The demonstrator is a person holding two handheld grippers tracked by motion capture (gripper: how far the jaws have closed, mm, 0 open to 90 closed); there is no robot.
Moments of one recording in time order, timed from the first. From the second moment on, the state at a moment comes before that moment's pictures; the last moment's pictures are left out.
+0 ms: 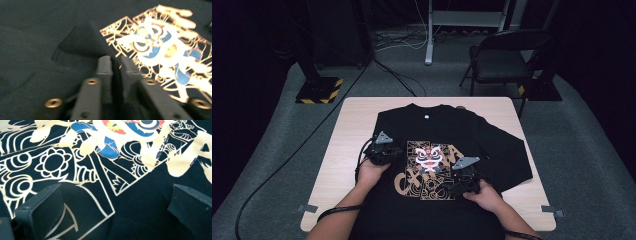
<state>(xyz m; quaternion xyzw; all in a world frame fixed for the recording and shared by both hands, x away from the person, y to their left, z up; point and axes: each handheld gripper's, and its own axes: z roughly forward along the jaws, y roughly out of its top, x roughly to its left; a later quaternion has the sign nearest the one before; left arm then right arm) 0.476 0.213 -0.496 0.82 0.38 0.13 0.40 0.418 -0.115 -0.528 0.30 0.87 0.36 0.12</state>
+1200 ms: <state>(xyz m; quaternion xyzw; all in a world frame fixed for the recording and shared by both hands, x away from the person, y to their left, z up) 0.495 0.214 -0.500 0.81 0.44 0.16 0.36 0.418 -0.115 -0.528 0.30 0.87 0.36 0.13</state>
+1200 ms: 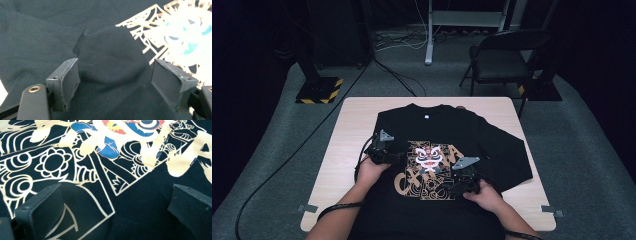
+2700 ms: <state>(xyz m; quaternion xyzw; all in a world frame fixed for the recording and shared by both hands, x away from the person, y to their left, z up) 0.506 0.247 -0.465 0.80 0.46 0.21 0.33 0.417 -0.115 -0.527 0.30 0.87 0.36 0.12</state>
